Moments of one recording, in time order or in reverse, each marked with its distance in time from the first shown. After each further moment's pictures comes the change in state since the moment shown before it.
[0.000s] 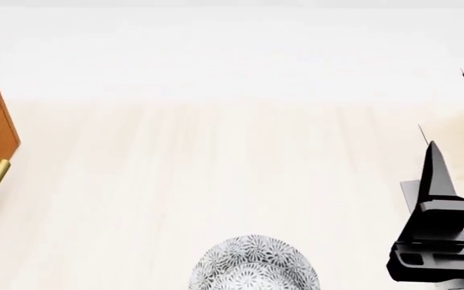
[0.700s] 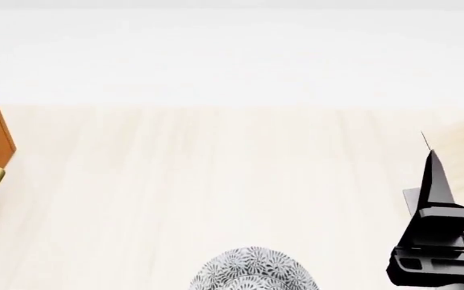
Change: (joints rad) left arm 0.052 0.014 0.048 -0.010 0.155 0.036 0.132; right arm -0.049 -0.022 0.015 -0.016 -0.081 -0.002 -0.066
